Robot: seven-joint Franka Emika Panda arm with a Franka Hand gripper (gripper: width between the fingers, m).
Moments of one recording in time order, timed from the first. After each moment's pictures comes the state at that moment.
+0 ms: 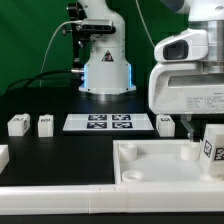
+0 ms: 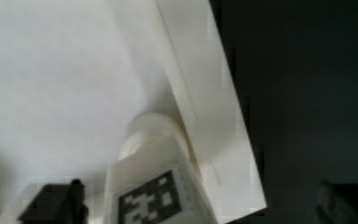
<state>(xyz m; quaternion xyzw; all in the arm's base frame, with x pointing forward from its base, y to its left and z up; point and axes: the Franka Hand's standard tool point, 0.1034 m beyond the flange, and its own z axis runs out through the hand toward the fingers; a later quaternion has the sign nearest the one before) 0.626 0.134 0.078 -0.99 0.10 0.01 0.05</state>
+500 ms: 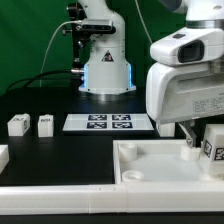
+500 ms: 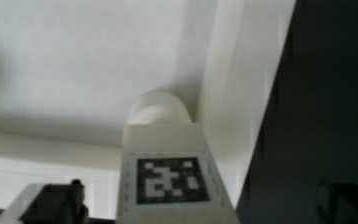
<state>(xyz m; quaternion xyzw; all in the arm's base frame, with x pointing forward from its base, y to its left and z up) 0.628 0.125 0.079 -0.98 -0.17 -0.01 0.04</state>
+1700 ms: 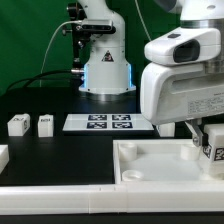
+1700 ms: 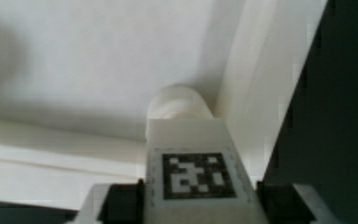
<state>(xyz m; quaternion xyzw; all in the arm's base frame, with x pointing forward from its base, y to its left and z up) 0.629 0.120 0.078 -1.00 -0.04 0.00 0.04</state>
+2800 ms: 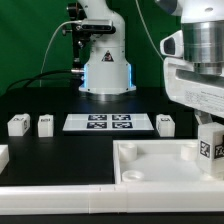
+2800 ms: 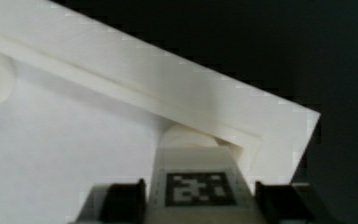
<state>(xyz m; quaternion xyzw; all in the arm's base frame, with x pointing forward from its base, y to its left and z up) 0.625 0.133 0.076 -0.78 0.62 0.04 0.05</state>
